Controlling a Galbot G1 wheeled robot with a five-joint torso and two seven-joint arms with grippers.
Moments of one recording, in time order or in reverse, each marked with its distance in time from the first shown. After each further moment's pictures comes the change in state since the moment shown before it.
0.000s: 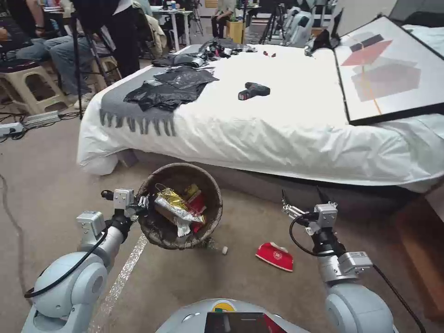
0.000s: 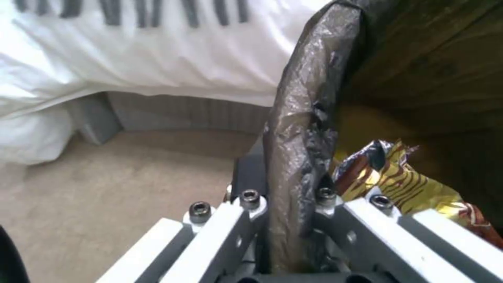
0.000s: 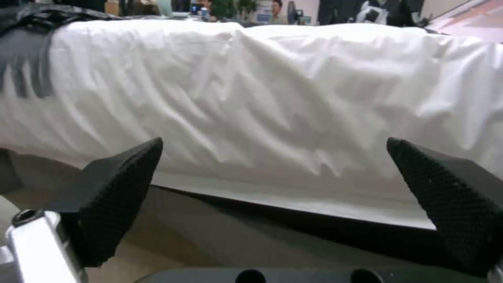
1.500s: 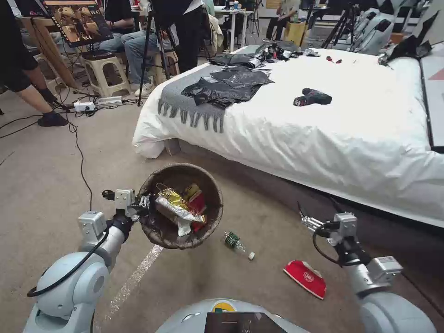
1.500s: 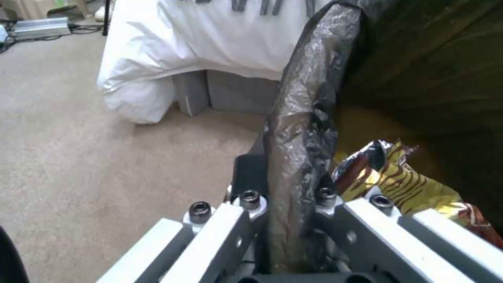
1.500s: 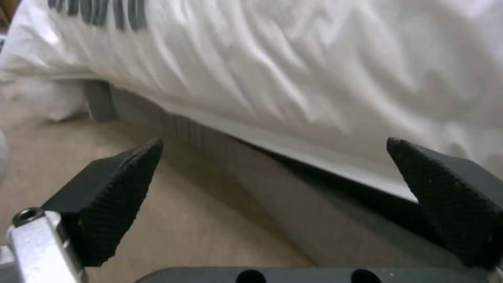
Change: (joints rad) left arm 0.012 0.000 0.005 0.000 0.004 -0.014 0.001; right arm -0.132 -0.129 0.239 -0.086 0.223 -0.006 -0.159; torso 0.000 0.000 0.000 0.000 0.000
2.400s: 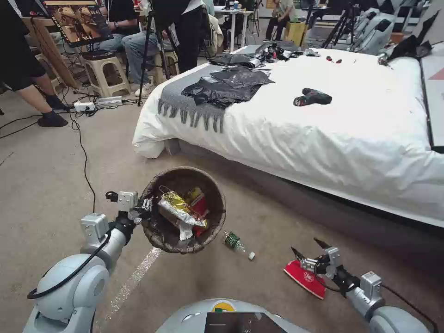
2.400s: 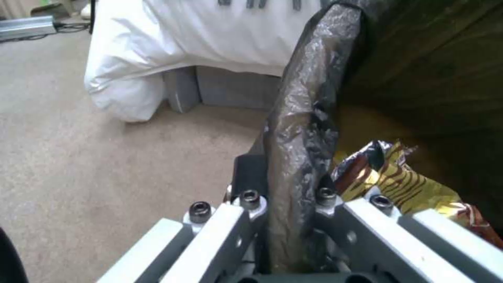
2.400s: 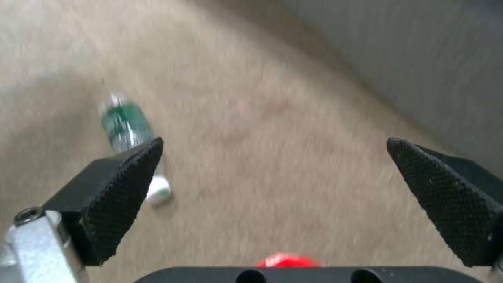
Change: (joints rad) left arm 0.011 0.022 0.015 -0.005 0.003 0.000 0.015; right arm 0.035 -0.213 -0.118 -0.430 0.115 -0.007 -0.248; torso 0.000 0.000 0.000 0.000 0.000
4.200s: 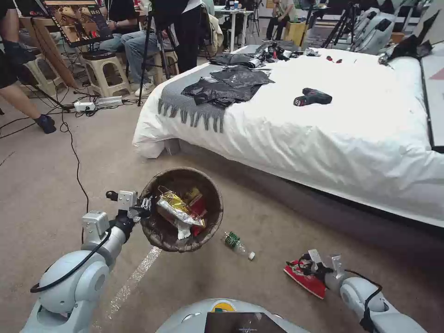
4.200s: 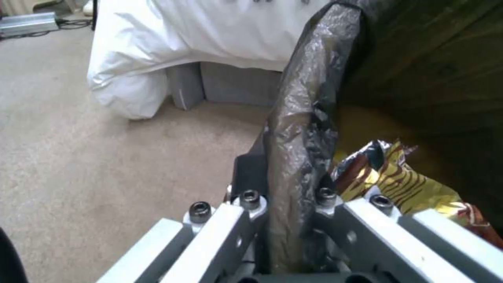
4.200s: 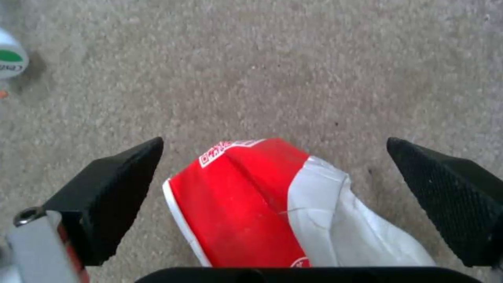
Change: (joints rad) left arm -0.026 0.017 -0.003 0.041 -0.008 -0.001 0.000; right arm 0.374 -0.082 -0.314 -0.350 0.072 -0.347 0.108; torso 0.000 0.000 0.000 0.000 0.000
